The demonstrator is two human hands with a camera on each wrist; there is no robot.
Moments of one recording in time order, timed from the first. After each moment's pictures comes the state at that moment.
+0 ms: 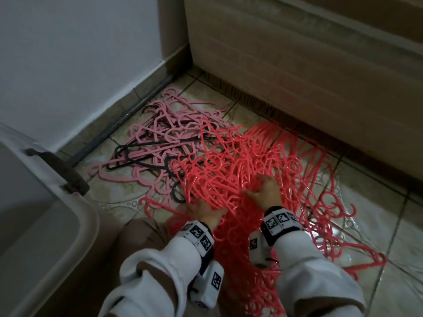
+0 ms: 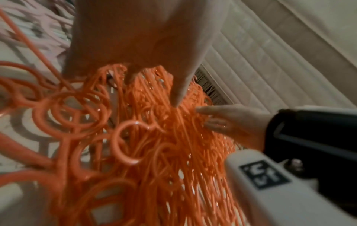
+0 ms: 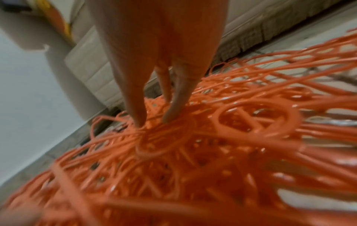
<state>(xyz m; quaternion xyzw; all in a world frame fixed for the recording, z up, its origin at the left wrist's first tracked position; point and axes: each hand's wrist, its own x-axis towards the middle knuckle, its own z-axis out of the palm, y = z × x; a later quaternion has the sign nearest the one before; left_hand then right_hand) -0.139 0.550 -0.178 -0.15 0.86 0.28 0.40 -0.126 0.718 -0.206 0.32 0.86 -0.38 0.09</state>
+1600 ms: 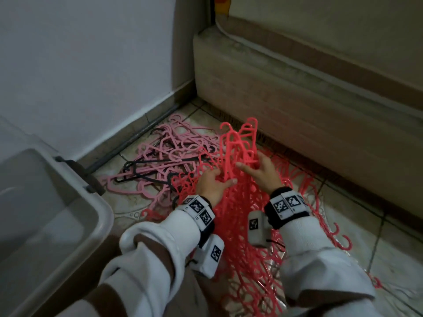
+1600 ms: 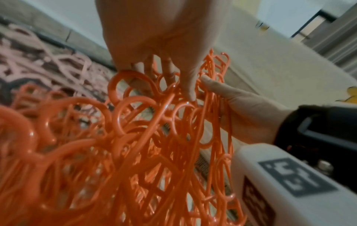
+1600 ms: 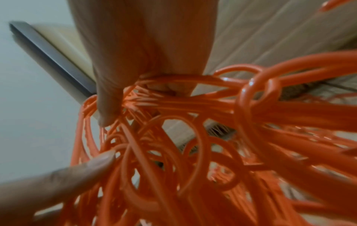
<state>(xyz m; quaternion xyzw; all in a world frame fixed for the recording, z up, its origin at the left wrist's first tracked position) -0.180 0.577 -0.087 0.02 0.86 0.48 0.20 -0.166 0.727 -0.083 0.12 0.80 -0.59 -0.04</state>
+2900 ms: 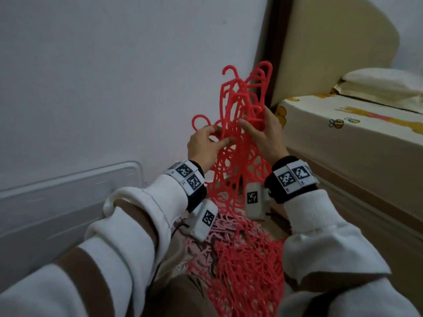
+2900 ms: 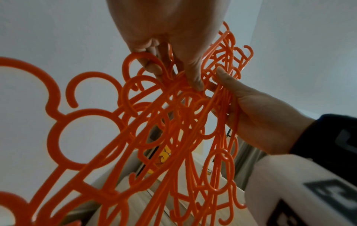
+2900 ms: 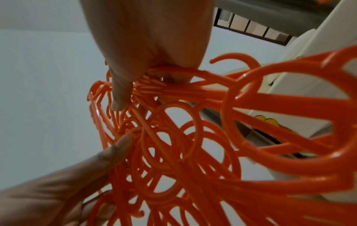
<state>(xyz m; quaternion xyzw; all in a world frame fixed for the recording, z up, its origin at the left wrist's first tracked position) -0.191 0.407 0.200 0.09 0.79 0.57 -0.22 -0.181 0.547 0.237 -0.18 0.79 -0.53 -0.26</state>
